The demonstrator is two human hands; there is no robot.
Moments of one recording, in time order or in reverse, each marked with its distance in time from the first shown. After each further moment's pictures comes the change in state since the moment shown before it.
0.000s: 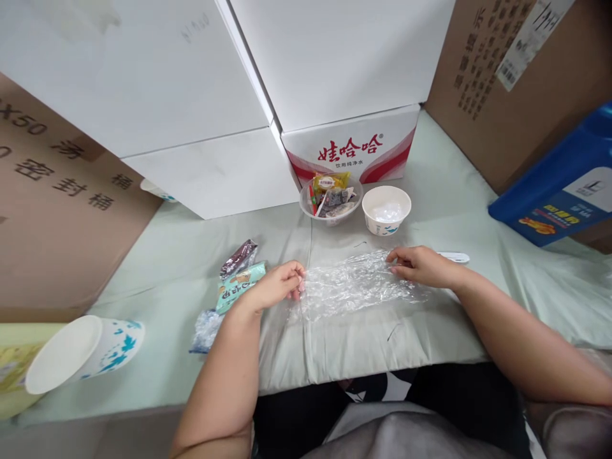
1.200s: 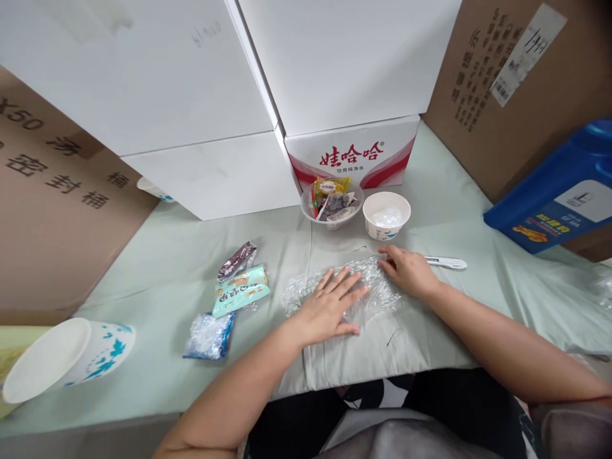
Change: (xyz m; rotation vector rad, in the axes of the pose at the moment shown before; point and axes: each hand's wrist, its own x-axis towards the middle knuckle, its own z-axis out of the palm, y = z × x) left_hand 0.012 0.001 0.085 0.939 0.048 0.781; right_hand 0.026 0.006 0.039 -0.427 0.511 -0.039
